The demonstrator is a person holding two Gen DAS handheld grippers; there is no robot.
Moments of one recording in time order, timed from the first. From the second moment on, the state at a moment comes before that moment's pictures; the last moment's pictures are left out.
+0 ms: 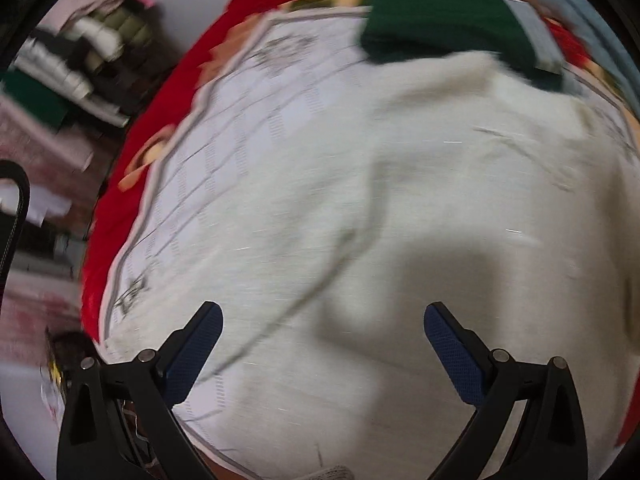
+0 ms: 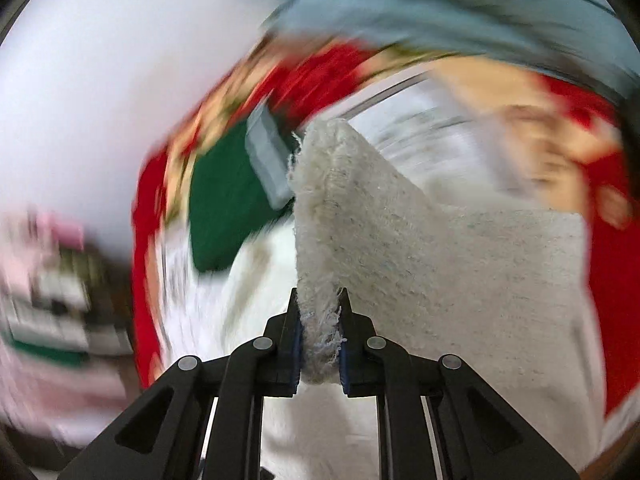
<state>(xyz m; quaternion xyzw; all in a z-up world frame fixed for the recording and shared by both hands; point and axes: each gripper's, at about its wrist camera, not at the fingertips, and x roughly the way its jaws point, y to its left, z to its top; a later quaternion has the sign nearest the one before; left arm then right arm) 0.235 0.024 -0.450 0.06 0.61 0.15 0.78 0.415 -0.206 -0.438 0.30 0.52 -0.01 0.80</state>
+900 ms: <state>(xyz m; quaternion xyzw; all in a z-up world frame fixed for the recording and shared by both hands) 0.275 0.002 -0.474 0.07 0.60 0.13 0.79 0.263 -0.332 -0.576 0.18 0.69 -0.14 0.69</state>
